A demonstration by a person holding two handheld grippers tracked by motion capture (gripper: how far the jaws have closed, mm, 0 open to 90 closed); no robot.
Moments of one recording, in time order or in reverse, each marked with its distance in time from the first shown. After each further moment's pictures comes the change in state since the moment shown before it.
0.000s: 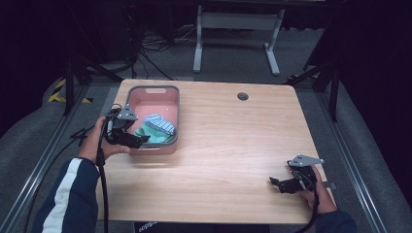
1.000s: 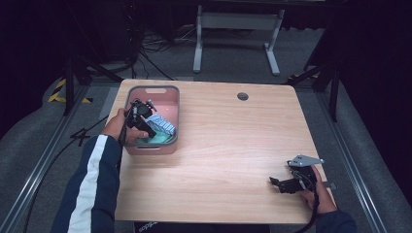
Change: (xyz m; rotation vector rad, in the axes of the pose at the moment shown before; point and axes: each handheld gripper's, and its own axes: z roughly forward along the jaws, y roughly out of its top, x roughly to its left) left arm 0.038 0.031 0.092 0.430 -0.053 -0.091; right arm 0.000 0.000 0.000 0.000 0.000 0.000
